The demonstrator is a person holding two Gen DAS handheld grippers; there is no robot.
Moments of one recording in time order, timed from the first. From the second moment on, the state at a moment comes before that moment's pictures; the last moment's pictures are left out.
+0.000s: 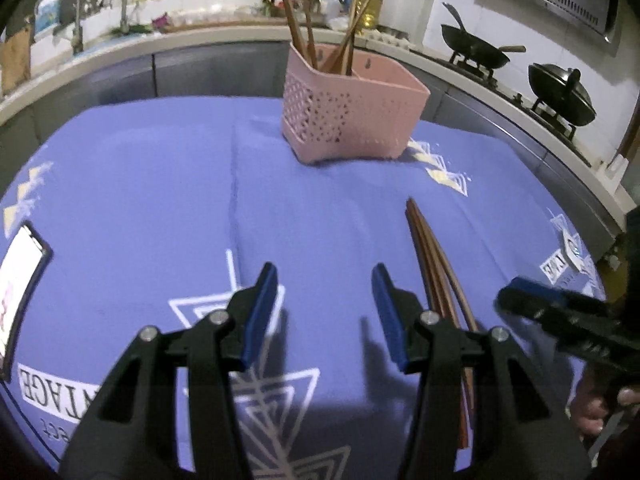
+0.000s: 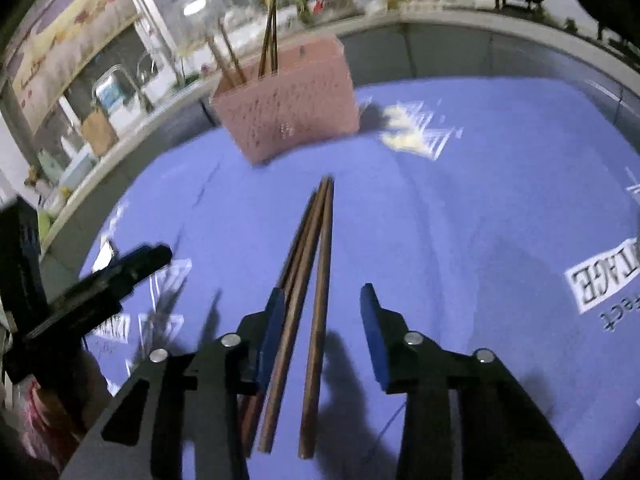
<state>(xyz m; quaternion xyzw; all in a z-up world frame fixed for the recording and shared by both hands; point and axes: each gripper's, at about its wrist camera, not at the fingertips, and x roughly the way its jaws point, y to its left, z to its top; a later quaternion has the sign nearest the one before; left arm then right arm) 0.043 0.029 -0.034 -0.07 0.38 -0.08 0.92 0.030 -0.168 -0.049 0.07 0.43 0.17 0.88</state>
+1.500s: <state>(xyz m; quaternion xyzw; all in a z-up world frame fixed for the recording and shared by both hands) 0.053 -0.050 -0.070 0.05 0.45 -0.12 0.88 0.015 -0.181 -0.072 0.00 0.44 0.15 0.88</state>
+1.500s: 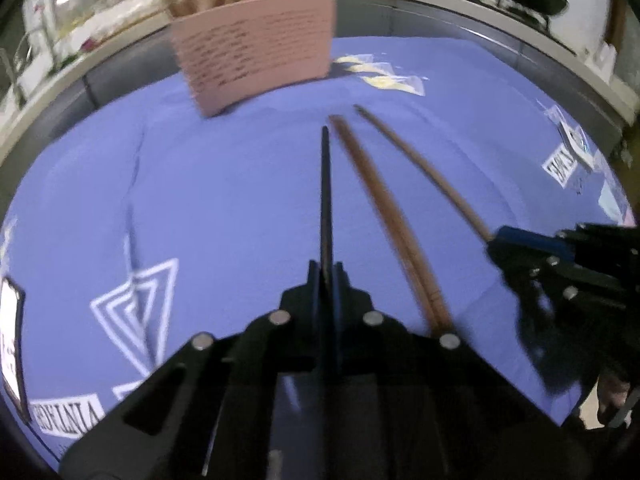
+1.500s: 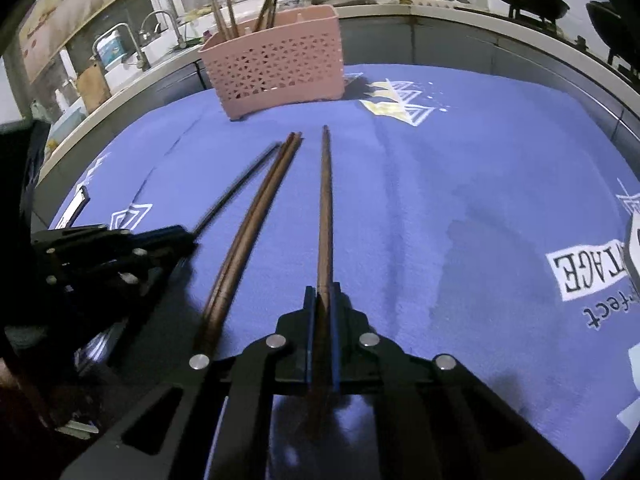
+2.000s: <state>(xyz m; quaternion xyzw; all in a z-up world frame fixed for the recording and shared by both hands) 0.102 -0.037 -0.065 0.08 0.45 -0.11 0.88 0.090 -0.177 -0.064 0.03 0.48 0.18 0.86</state>
